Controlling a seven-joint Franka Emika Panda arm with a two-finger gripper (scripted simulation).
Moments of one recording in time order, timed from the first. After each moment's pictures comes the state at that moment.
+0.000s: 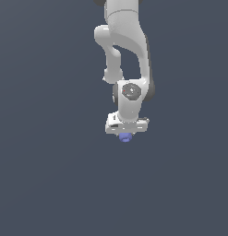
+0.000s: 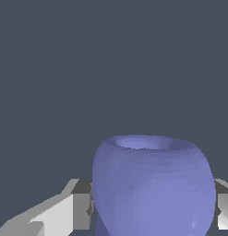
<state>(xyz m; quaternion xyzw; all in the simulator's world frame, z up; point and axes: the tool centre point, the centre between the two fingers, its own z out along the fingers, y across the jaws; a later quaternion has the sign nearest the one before) -0.024 0.061 0.060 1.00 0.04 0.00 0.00</state>
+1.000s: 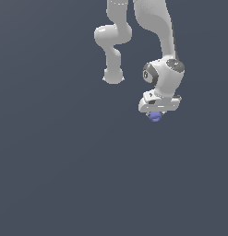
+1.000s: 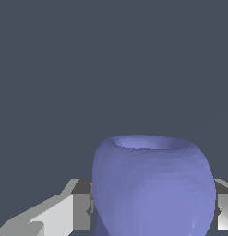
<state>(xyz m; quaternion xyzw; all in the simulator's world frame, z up) -0.133 0.233 0.095 1.00 0.04 0.00 0.00</state>
